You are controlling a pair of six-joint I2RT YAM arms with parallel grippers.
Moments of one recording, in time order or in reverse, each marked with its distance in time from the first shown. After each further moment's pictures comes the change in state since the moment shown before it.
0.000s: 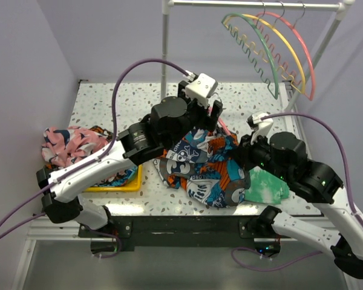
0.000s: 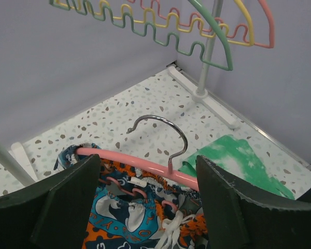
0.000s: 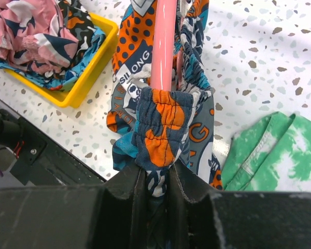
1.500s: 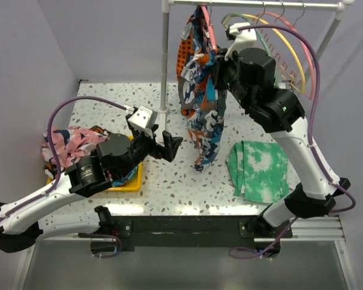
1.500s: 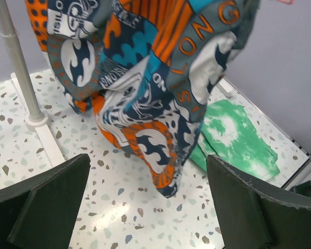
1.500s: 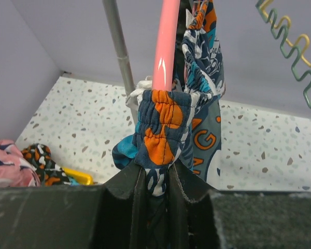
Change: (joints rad) left arm 0.000 -0.547 -0.535 -0.053 -0.029 -0.199; right arm -0.069 0.743 0.904 0.100 0.300 -0.107
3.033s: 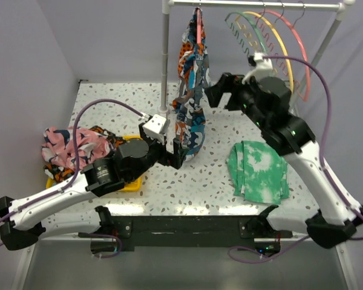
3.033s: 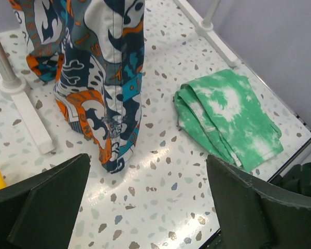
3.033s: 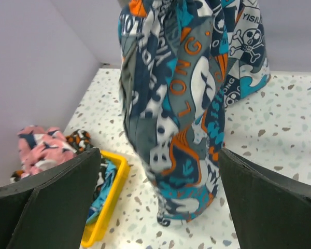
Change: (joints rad) left arm 0.000 0.042 -0.098 0.016 0.046 -0.088; right arm -0.127 -0.245 -0.486 0.232 -0.256 0.210
